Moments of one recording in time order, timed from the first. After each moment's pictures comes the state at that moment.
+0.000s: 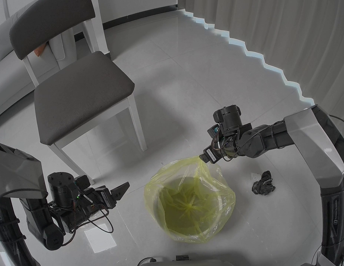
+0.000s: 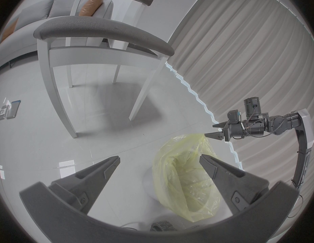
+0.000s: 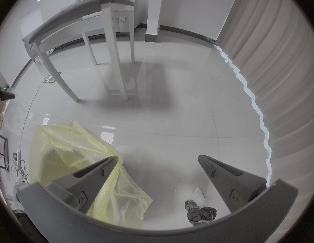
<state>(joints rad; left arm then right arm) -0.33 2.06 -0.15 -1.55 -0.10 -0.45 0.47 2.38 -1.63 -0.05 -0.19 -0.28</state>
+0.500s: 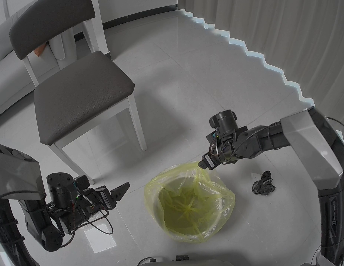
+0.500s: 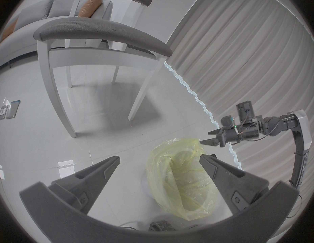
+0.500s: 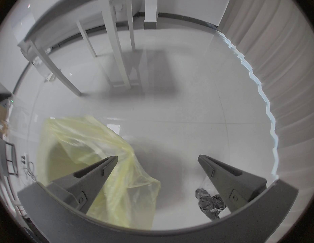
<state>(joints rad) -0.35 2.04 -0.14 -1.55 -0.09 -0.46 0.48 2.40 -1.67 0.07 -0.18 -0.19</state>
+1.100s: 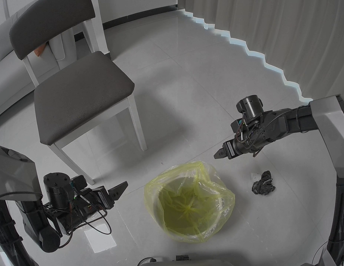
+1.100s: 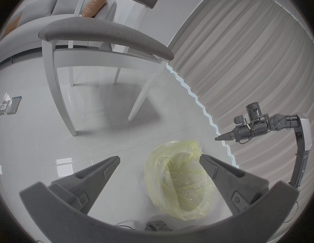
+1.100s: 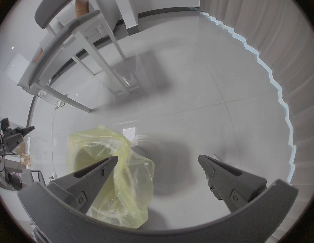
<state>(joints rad) -0.35 2.01 -0.12 -1.55 -0.09 -0.49 0.35 2.26 -1.62 0.24 0.03 -0.03</state>
